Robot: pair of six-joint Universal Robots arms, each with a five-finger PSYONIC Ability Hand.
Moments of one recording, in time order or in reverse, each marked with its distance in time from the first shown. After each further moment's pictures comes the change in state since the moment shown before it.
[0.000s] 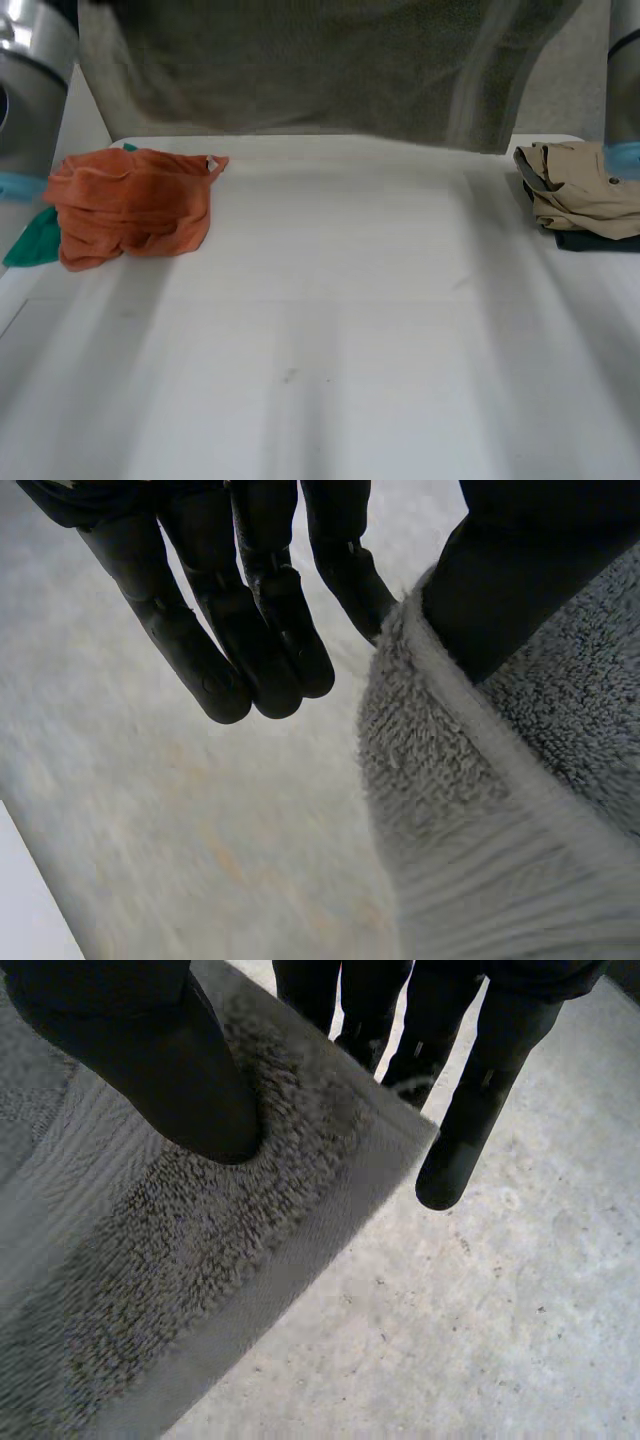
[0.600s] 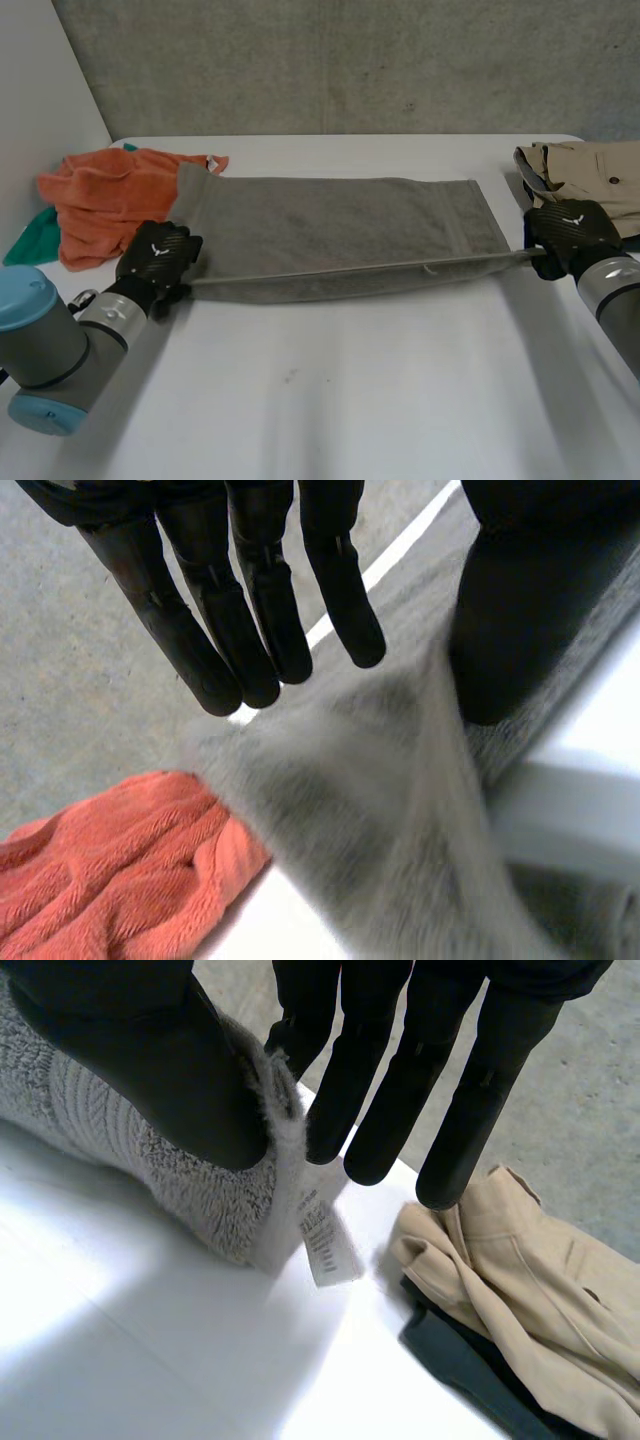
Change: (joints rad) left arm 0.136 -0.236 -0.771 0.288 0.211 0.206; right arm -0.206 -0.030 0.770 0.139 -0.267 -0.035; left_hand -0.392 -0.404 -0.388 -0.403 -0.360; right_hand 0.000 0.000 0.000 0.000 0.000
